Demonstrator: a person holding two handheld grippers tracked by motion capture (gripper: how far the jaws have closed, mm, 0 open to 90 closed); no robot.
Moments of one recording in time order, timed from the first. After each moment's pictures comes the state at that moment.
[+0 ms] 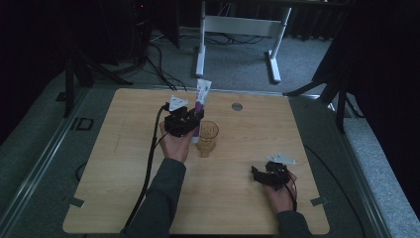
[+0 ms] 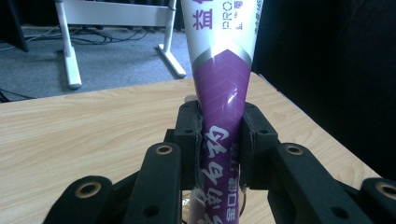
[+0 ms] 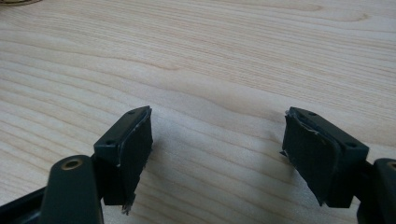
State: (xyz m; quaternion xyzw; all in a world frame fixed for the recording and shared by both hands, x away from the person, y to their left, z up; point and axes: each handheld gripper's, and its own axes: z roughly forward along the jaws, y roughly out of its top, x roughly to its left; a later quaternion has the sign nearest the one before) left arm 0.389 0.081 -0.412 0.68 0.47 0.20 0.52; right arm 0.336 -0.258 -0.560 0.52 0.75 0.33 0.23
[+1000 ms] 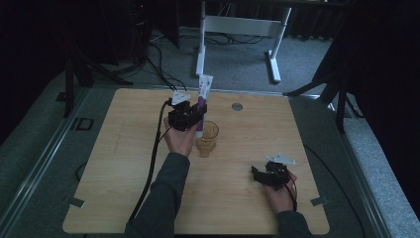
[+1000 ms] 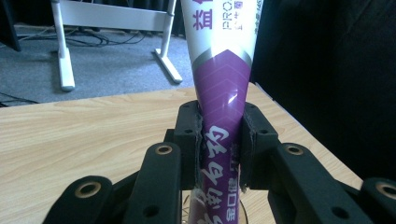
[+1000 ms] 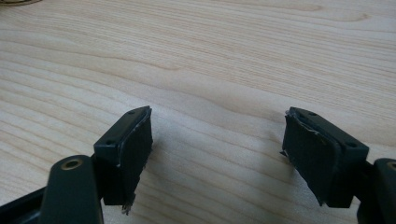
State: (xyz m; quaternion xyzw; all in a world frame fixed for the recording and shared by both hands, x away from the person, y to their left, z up) left arm 0.410 0.075 -0.415 0.67 0.48 0.19 0.54; right arm 0.336 -0.258 -0.560 0.52 0.75 0.33 0.23
